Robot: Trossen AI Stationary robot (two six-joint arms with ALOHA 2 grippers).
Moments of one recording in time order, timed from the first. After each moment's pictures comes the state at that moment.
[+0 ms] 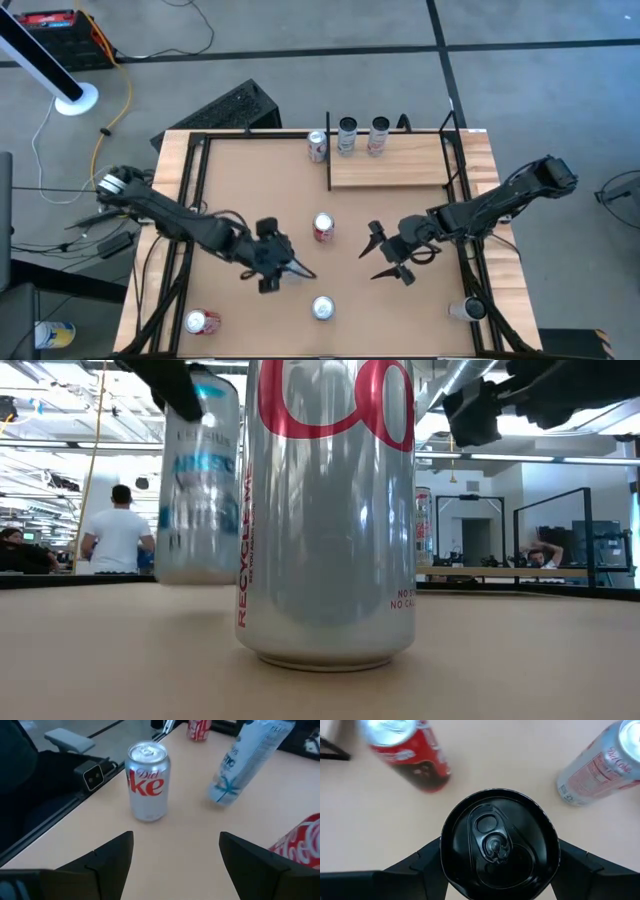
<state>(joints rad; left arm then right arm) -0.42 1.48 1.14 -0.58 -0.31 -0.40 0.32 1.21 0.60 0.15 -0.16 -0.14</state>
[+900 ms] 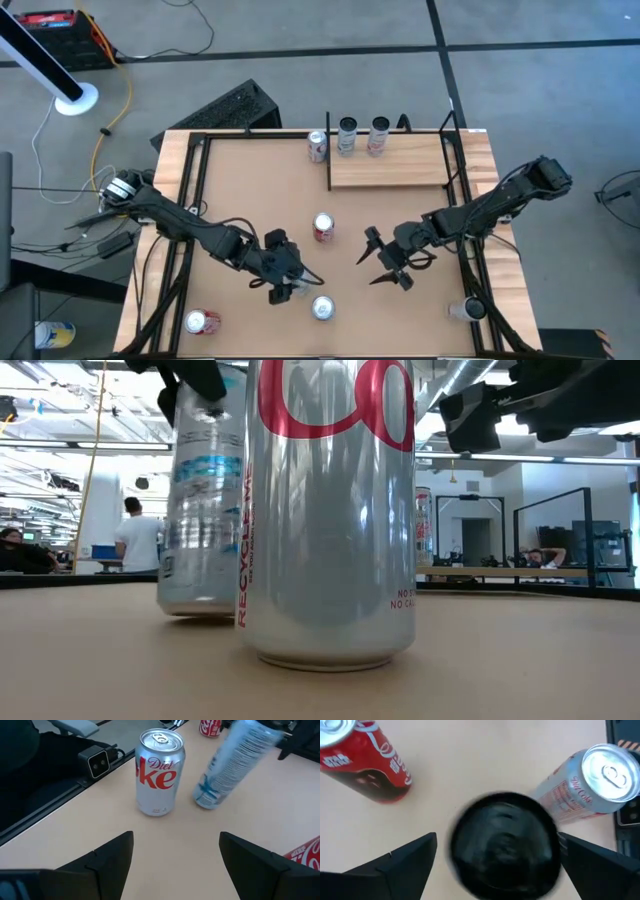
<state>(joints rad) -0.43 1.56 1.15 -0.44 -0.24 -0.52 0.34 1.28 0.60 0.19 -0.16 -0.21</state>
